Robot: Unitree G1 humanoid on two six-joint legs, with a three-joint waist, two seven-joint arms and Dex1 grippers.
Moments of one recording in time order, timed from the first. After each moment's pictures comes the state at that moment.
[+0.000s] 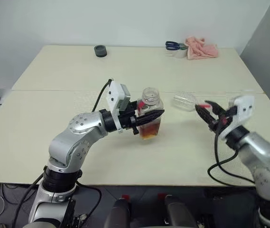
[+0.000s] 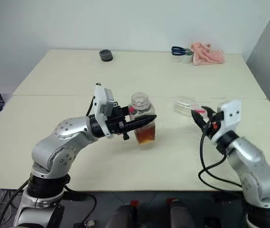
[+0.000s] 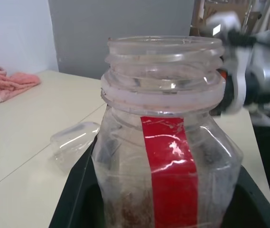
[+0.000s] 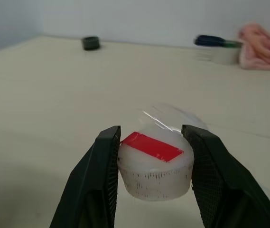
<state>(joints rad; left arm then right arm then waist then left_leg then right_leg) -0.51 0.43 -0.07 -0.39 -0.61 0.63 -0.73 -0.08 -0.43 -0.15 -0.51 0.46 0.56 0.24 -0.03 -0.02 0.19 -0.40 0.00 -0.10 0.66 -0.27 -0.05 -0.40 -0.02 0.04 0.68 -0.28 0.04</state>
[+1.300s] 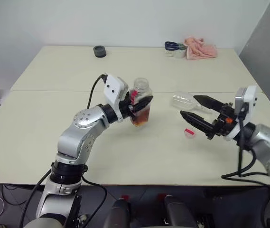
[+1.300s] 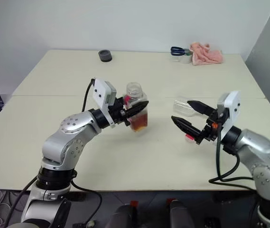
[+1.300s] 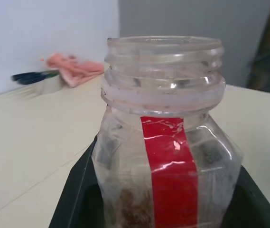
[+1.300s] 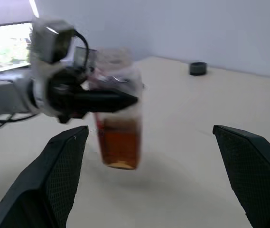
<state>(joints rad) -0.58 0.38 -0.06 -0.17 -0.40 0.51 -0.53 -0.31 -0.65 -0.25 -0.57 0.94 0.75 0.61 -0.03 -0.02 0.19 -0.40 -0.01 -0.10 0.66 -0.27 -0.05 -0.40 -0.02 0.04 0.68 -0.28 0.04</state>
